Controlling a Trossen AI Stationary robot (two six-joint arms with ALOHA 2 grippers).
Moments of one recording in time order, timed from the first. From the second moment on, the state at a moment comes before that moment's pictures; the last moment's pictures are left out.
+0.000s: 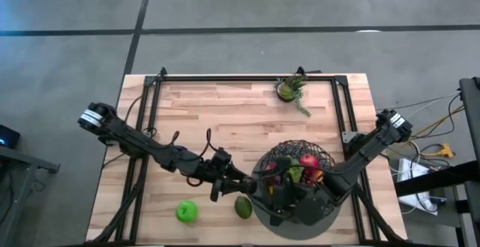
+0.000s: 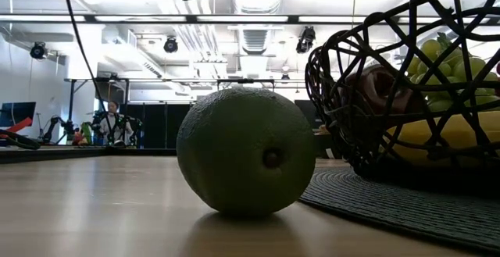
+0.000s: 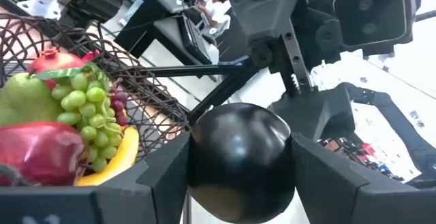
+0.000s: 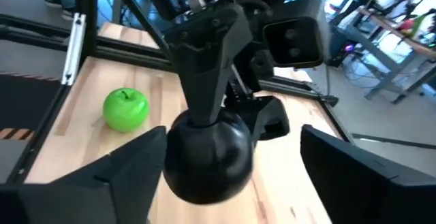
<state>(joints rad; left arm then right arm) -0.43 1.50 0.89 0.63 -0.19 -0.81 0.68 1.67 1.48 -0.32 0.83 0.07</state>
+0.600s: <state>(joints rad) -0.43 1.51 0.89 0.63 -0.16 -0.84 0.65 1.80 1.53 -0.32 0.77 0.19</state>
